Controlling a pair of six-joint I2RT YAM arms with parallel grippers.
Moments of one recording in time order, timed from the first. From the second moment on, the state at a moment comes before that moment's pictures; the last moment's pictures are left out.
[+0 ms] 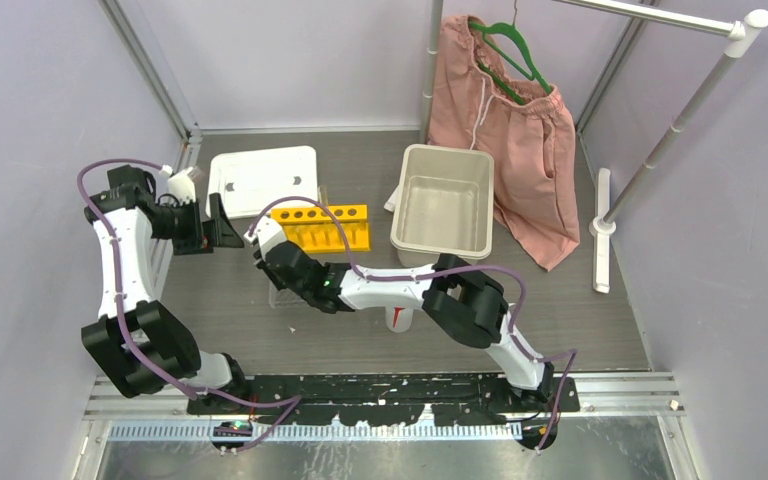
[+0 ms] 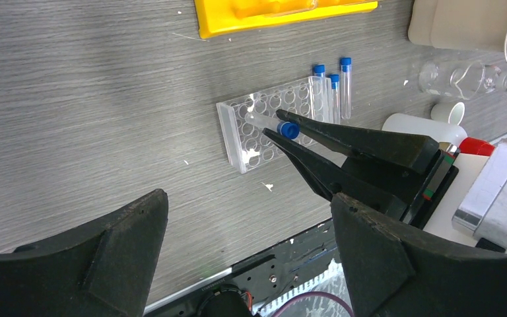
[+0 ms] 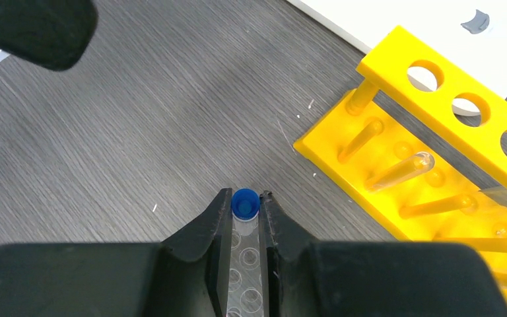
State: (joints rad) left arm 0.42 1.39 1.32 -1.21 0.65 0.31; right arm 1.21 2.16 1.59 0.18 0.36 0.15
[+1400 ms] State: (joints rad) left arm 0.42 1.39 1.32 -1.21 0.66 0.32; right arm 1.21 2.15 1.53 0.27 0.33 0.17
